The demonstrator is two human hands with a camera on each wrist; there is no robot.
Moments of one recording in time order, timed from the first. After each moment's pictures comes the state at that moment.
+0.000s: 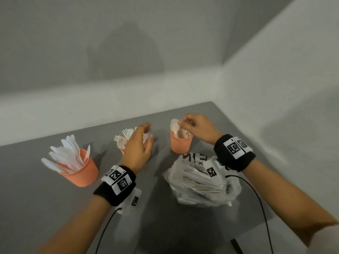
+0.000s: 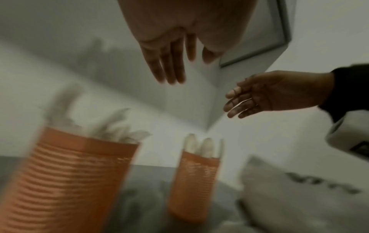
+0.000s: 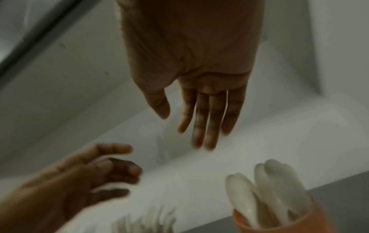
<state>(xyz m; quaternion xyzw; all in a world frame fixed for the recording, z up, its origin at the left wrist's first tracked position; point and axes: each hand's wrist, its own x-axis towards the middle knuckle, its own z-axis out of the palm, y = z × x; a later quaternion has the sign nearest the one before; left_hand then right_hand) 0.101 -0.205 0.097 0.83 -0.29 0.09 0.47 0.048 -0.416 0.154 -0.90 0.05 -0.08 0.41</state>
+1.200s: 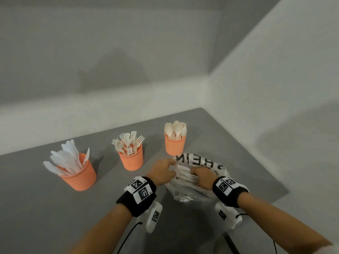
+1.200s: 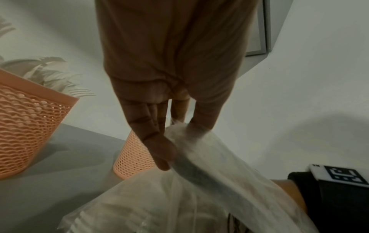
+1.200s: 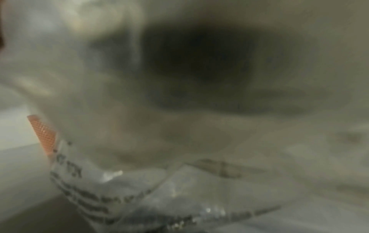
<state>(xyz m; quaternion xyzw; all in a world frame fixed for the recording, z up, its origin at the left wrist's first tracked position) 0.036 -0.240 0.086 0.87 -0.33 -0.24 0.29 -0.045 -0.416 0.028 -0.97 0.09 0.13 0.18</state>
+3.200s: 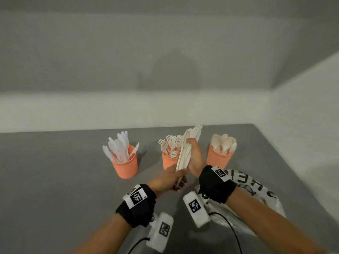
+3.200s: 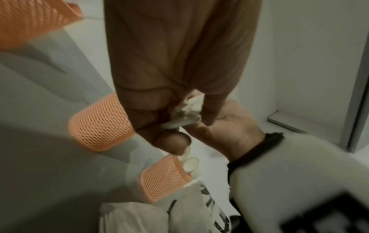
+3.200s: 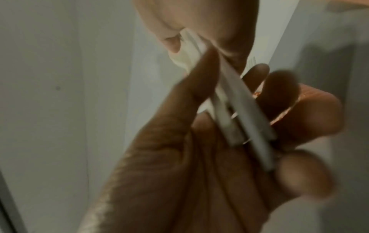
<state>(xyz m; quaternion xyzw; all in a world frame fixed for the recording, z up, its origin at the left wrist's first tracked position) 0.054 -0.153 0.098 0.68 -0.09 -0.36 0.63 0.077 -0.264 0.117 -0.52 0.20 -0.02 0.83</state>
